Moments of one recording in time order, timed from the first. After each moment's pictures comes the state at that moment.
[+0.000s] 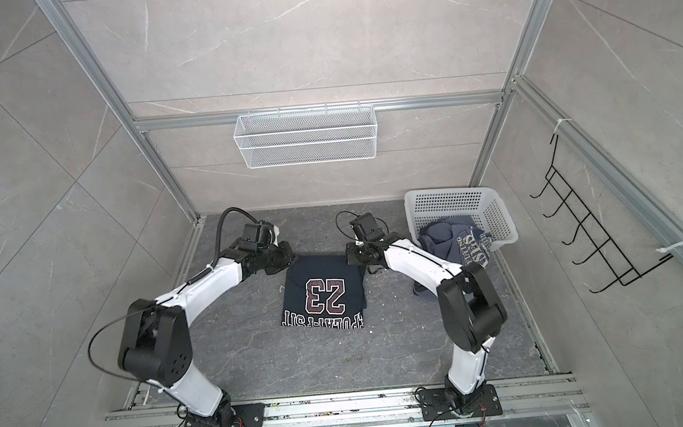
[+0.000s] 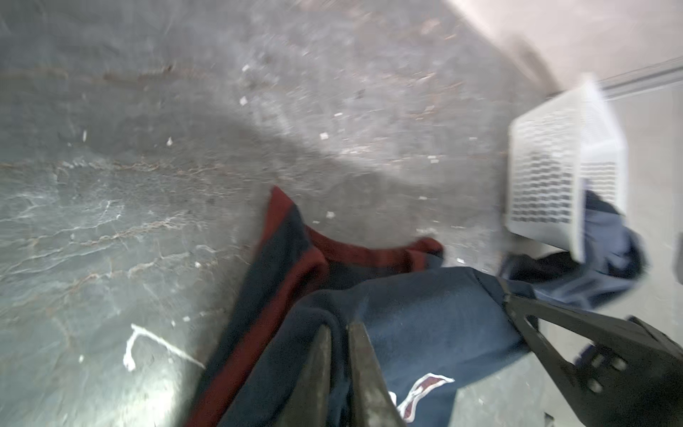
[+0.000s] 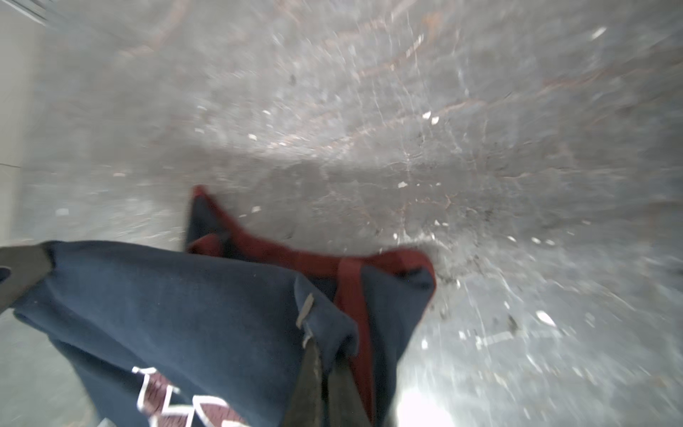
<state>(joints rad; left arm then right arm) -0.38 1.61 1.20 -0.37 0.28 -0.64 0.51 1.72 1.32 -0.47 -0.07 0.49</state>
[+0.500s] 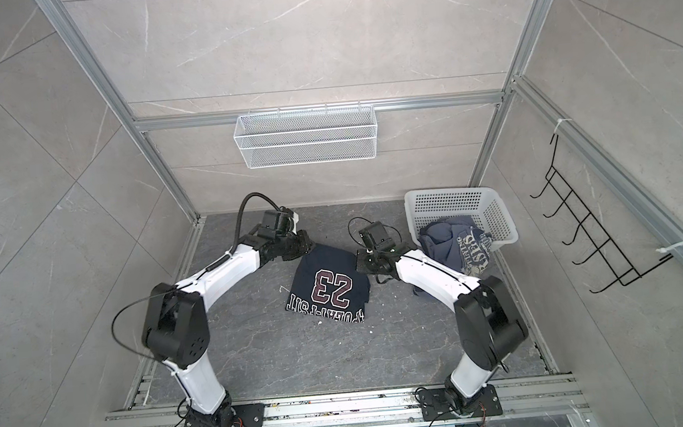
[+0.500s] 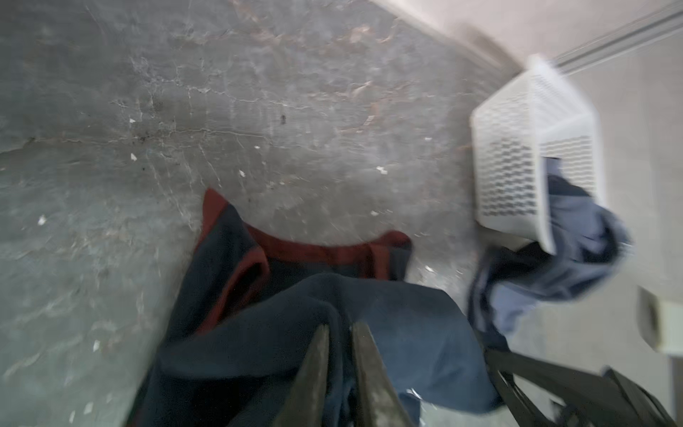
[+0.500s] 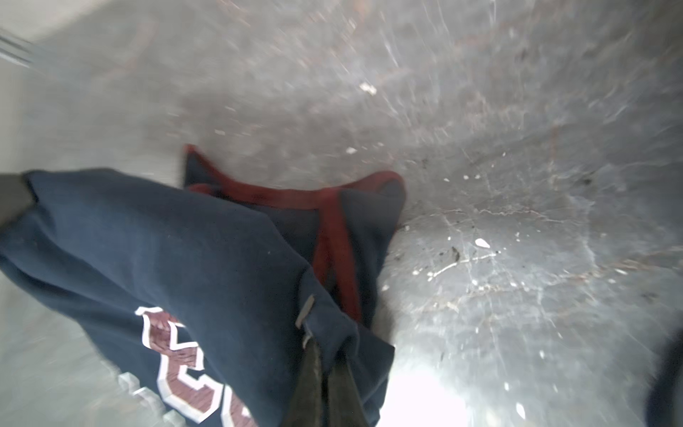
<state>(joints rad) -0.45 1.90 1.45 -0.40 0.26 -0.60 0.50 1.70 1.18 -0.45 0.01 0.59</state>
